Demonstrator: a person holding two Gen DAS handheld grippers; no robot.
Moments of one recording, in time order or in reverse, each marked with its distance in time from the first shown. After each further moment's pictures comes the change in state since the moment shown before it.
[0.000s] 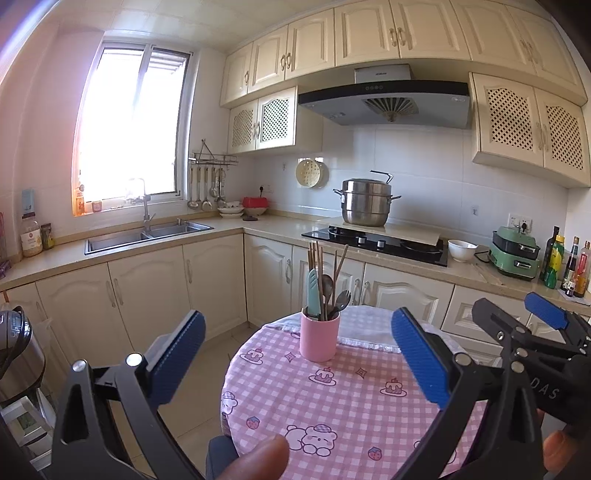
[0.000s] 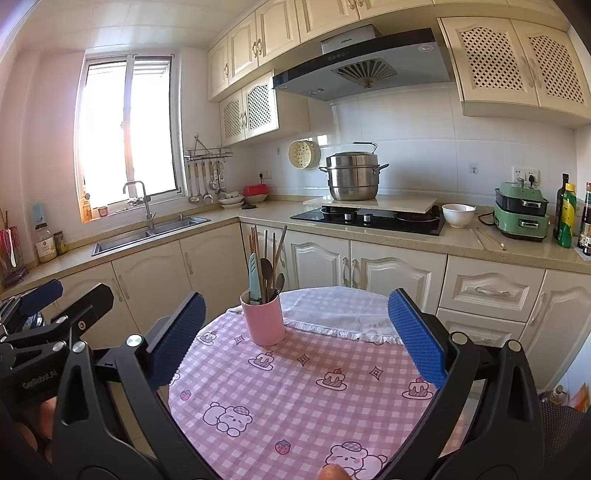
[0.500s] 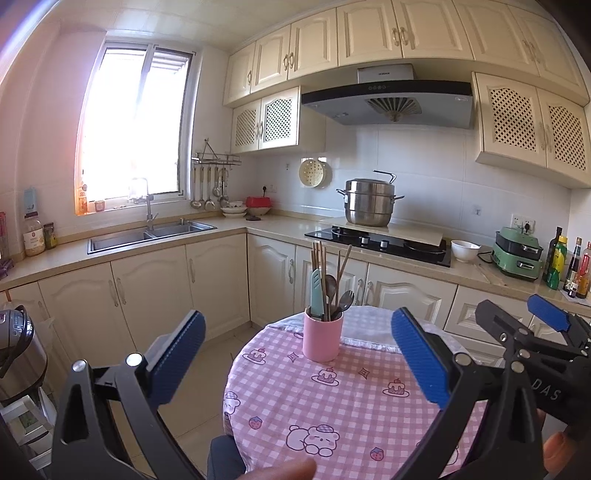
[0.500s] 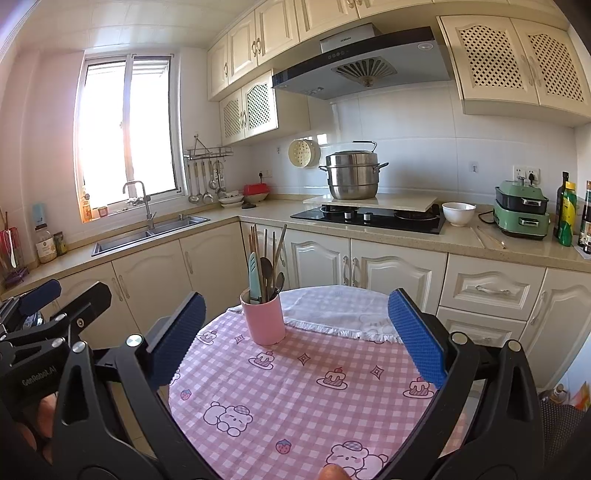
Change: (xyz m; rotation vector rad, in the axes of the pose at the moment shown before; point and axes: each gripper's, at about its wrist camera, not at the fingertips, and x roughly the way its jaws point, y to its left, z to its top) left arm 0.001 0.001 0.000 -0.002 0.000 0.009; right arm 0.001 0.000 -0.001 0.003 0.003 0.001
